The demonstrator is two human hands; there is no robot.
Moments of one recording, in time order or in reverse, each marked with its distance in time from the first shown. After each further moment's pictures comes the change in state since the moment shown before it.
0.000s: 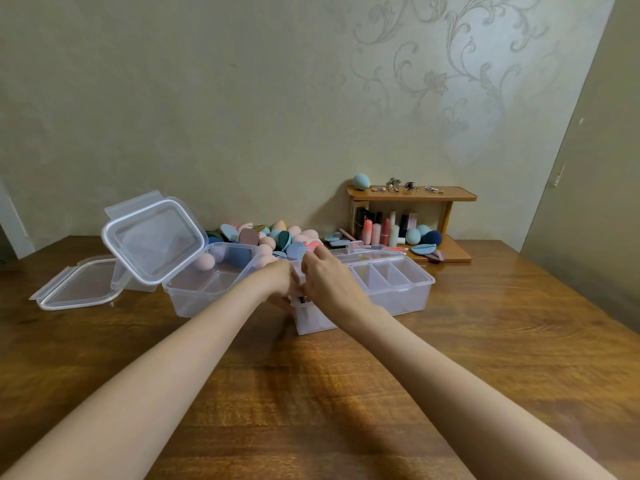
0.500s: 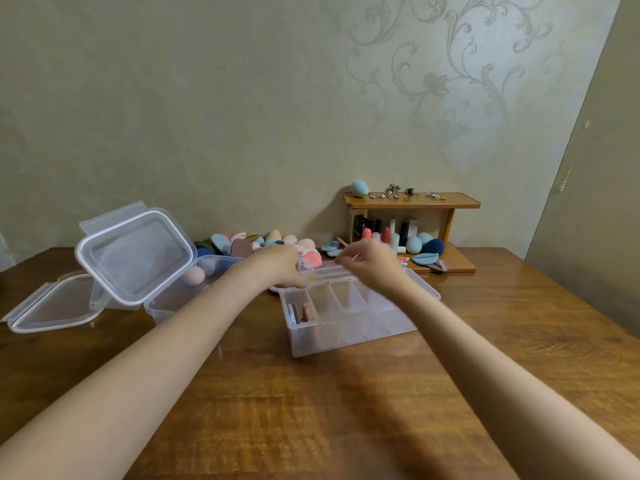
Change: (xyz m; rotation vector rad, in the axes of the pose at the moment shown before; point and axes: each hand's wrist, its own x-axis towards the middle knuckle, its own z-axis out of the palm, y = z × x) left_hand 0.017 0.028 -0.031 0.493 0.102 0.144; right_hand 0.035 0.065 -0.033 0.277 -0.007 0.241
